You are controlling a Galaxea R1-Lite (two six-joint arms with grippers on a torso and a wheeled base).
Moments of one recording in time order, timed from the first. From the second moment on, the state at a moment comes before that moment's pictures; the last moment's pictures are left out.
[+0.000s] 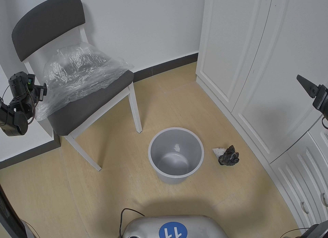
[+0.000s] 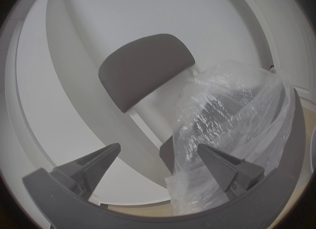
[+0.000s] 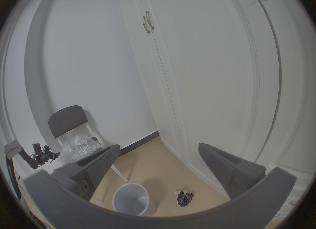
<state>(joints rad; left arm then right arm) 0.24 1.98 -1.10 -0.96 0.26 0.44 0.12 1.15 -0.62 -0.64 -0.08 0.24</state>
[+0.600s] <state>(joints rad) 0.27 1.86 -0.86 -0.88 0.10 0.44 0.12 1.14 -0.61 -0.64 -0.08 0.23</state>
